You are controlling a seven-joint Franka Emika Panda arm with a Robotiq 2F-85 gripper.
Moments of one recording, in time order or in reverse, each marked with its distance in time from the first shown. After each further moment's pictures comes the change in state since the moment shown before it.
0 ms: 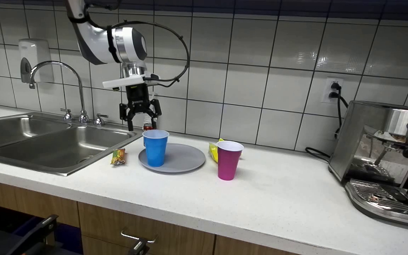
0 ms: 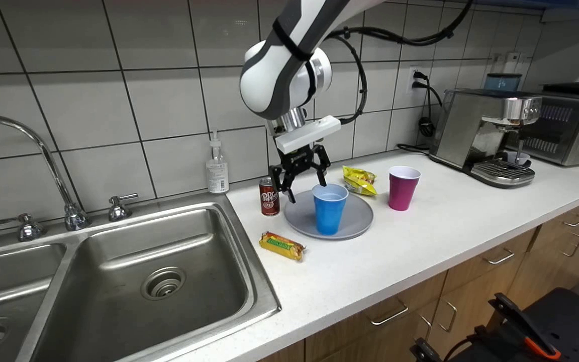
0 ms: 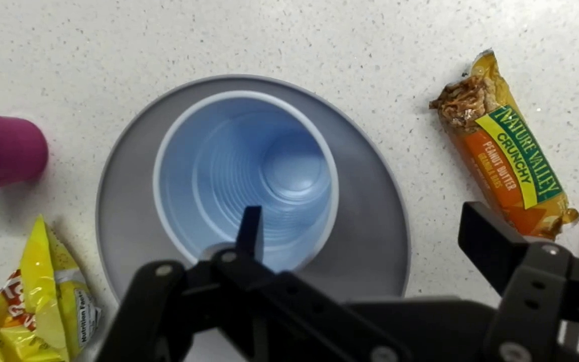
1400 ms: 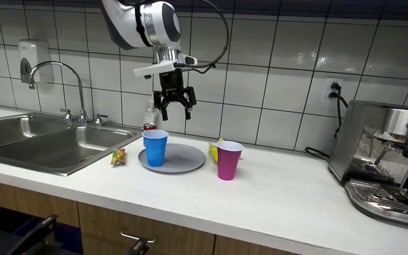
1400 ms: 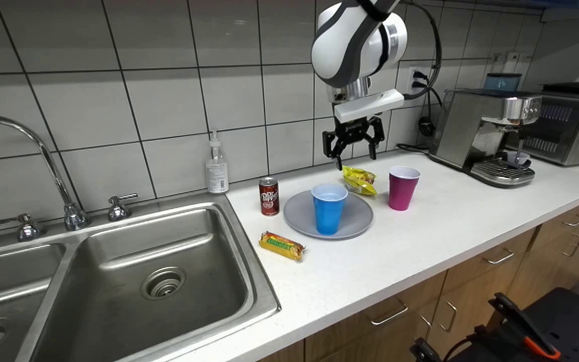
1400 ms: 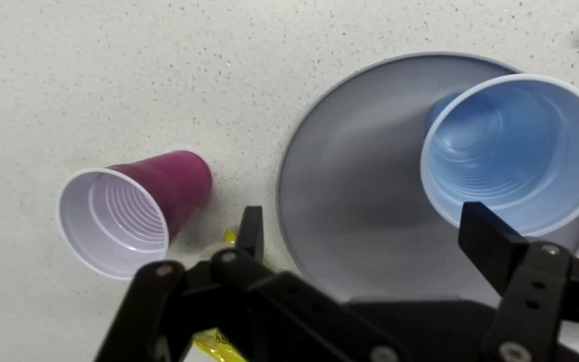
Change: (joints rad) arm -0.138 -0.237 -0.102 -0.222 0.001 0.149 0.026
